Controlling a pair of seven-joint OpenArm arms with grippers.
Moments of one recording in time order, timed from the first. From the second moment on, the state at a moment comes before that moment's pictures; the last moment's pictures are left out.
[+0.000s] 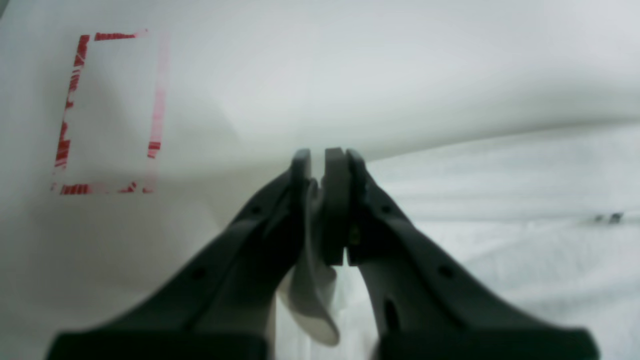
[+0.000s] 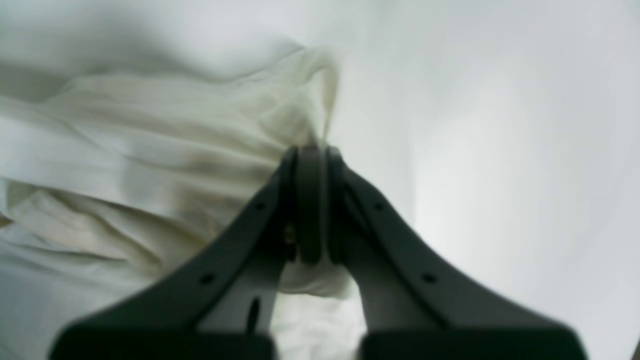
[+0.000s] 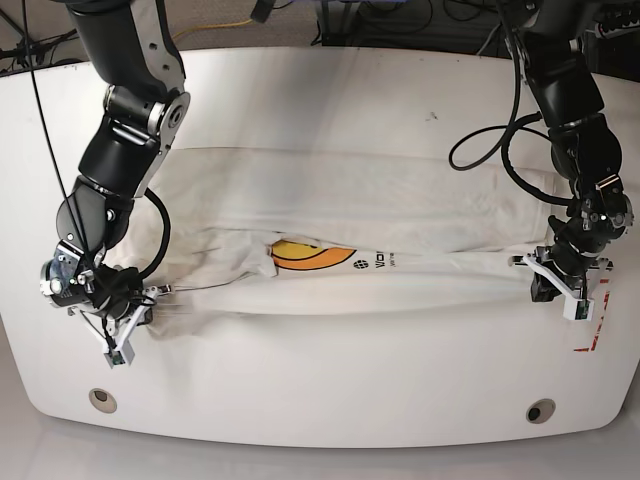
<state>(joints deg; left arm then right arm) -14.4 -16.5 -22.0 79.6 -13.8 -27.9 41.2 31.6 10.3 26.0 70.9 1.0 41.4 -63.1</state>
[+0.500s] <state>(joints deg) -3.6 -16.3 -21.9 85.7 -13.9 -28.4 41.9 12.0 8.0 26.1 96.1 1.8 41.4 -71.1</state>
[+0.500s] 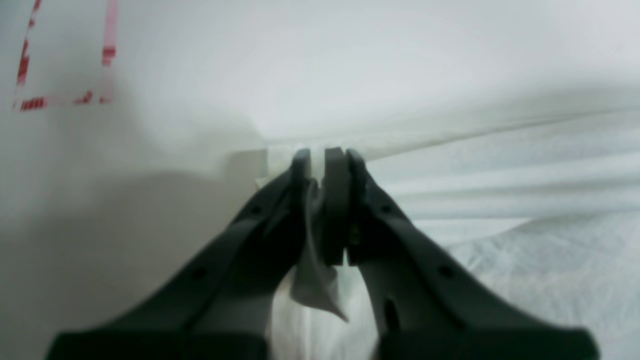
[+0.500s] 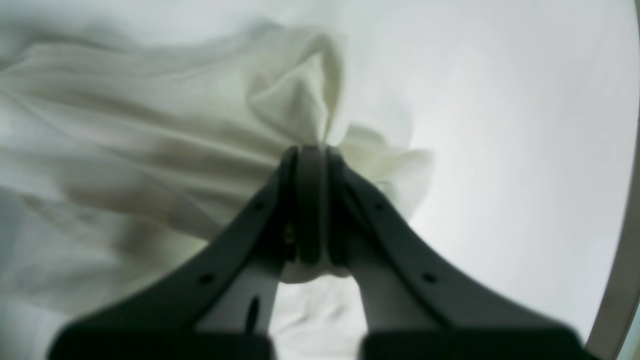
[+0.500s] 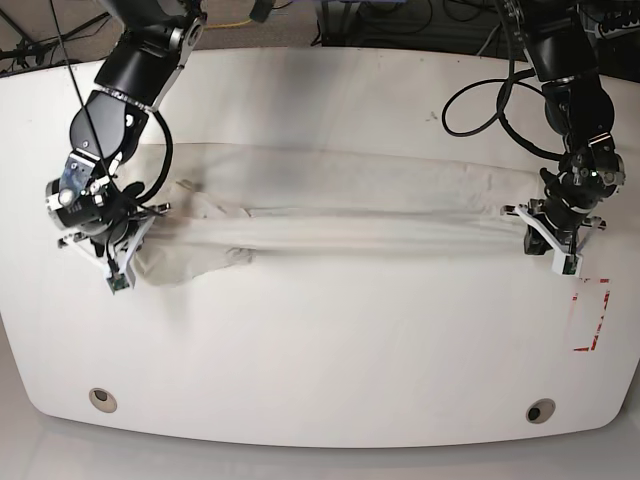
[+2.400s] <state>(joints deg) -2.9 -13.2 -22.5 89.0 -12.9 -34.2 55.6 24.0 9.5 36.0 60.7 12.2 40.9 -70.3</state>
